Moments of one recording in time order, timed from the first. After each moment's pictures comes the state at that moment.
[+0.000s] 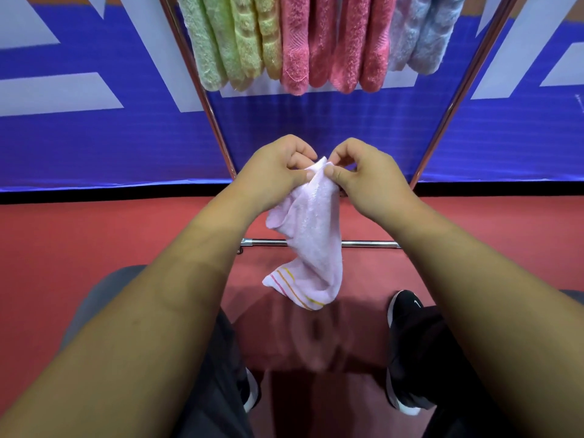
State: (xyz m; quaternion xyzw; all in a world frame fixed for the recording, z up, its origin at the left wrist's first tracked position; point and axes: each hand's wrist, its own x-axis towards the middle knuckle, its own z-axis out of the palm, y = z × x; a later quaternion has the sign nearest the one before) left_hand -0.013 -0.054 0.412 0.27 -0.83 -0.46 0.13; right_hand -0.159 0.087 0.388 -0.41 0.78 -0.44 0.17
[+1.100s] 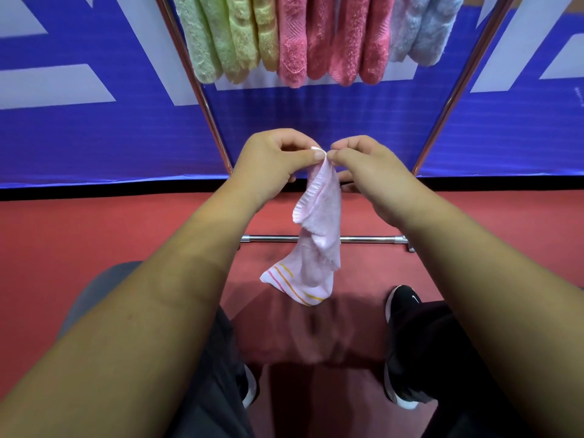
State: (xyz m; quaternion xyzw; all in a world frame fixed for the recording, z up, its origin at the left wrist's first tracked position) left_hand -0.020 -0.052 0.409 0.28 -0.78 -0.53 0.20; right_hand -0.158 0.087 0.398 -0.26 0.71 -0.54 0.36
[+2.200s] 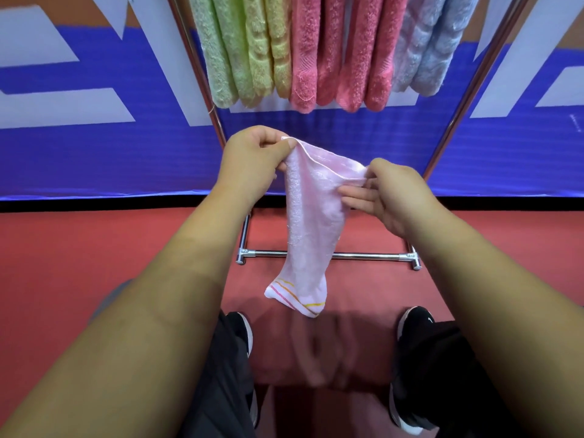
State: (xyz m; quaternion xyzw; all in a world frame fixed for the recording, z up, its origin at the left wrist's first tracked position) left_hand -0.008 -0.081 0.432 0.36 -0.74 -0.48 0.30; right_hand -0.163 0.086 0.413 -0.07 0.64 -0.65 0.40
